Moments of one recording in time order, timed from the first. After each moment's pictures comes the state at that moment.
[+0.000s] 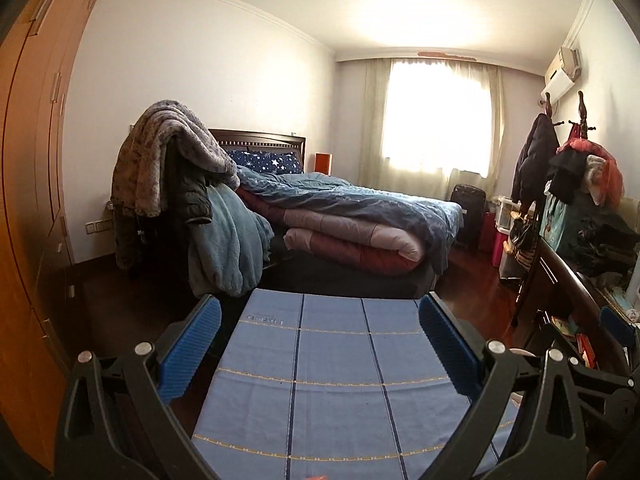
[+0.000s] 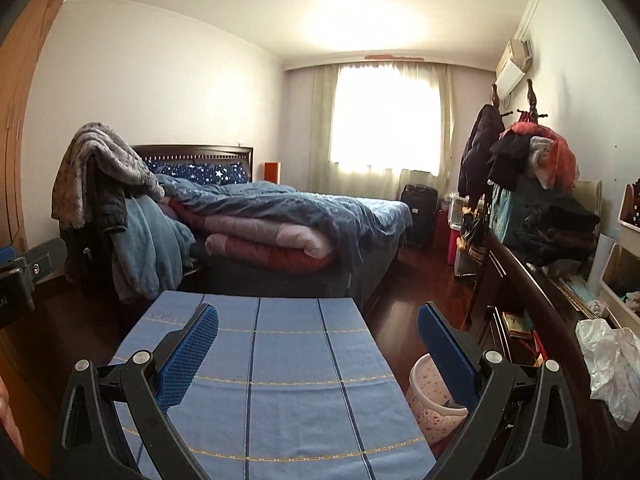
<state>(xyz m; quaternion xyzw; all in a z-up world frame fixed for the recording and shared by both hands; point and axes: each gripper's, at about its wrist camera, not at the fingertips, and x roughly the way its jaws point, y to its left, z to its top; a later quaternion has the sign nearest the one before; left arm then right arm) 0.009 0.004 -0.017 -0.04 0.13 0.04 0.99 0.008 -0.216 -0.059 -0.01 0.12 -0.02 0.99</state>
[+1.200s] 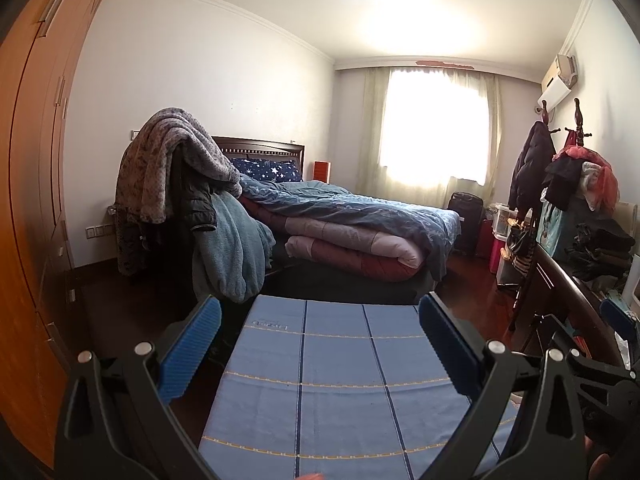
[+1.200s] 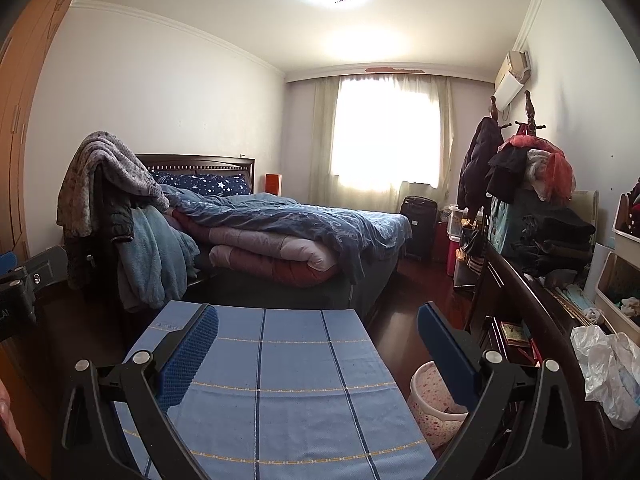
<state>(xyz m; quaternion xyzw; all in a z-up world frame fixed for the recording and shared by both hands) -0.007 0.015 -0.015 -0.04 0.12 0.03 0.99 -0.014 -0.204 -0.048 -0.01 0.10 -0.02 0.99</state>
